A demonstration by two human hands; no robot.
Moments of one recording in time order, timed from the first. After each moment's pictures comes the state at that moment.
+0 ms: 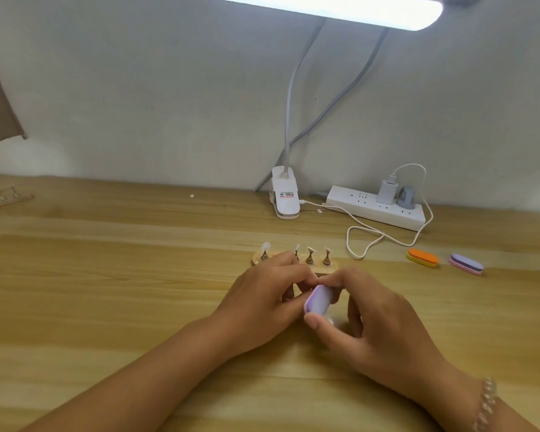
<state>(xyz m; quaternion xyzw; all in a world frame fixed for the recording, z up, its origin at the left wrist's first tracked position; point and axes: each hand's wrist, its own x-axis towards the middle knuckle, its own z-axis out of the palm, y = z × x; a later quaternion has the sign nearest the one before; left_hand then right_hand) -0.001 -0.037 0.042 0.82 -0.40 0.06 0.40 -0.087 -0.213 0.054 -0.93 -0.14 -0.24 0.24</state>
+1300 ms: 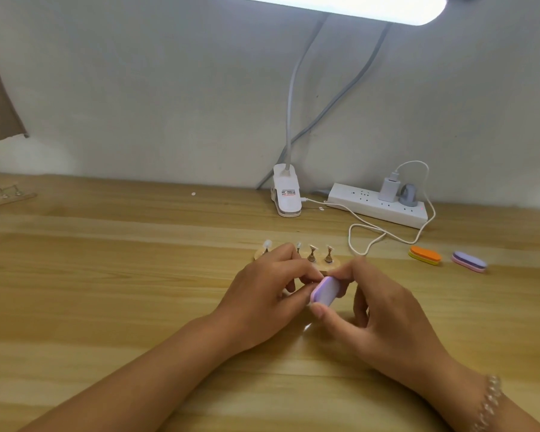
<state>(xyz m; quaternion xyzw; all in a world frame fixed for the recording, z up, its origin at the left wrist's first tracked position) -0.002 -0.036 0.043 0.82 -0.40 0.09 0.40 -0.085 -0.216 0.055 -0.92 -0.11 -0.25 0.27</state>
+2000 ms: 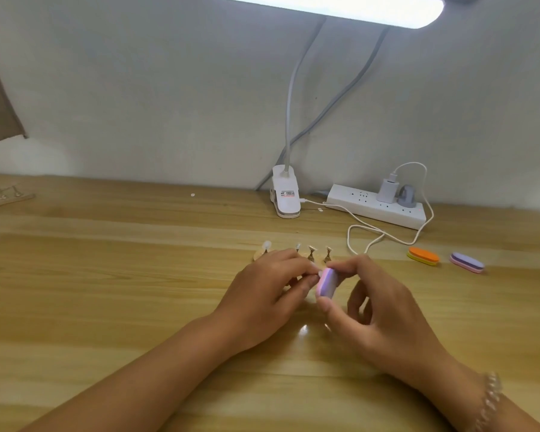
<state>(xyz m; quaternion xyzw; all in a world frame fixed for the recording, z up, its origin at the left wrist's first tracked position) -0.002 -0.039 0.045 0.81 -0.41 0.12 0.40 -0.084 -0.216 0.055 -0.91 -0.10 -0.24 0.32</state>
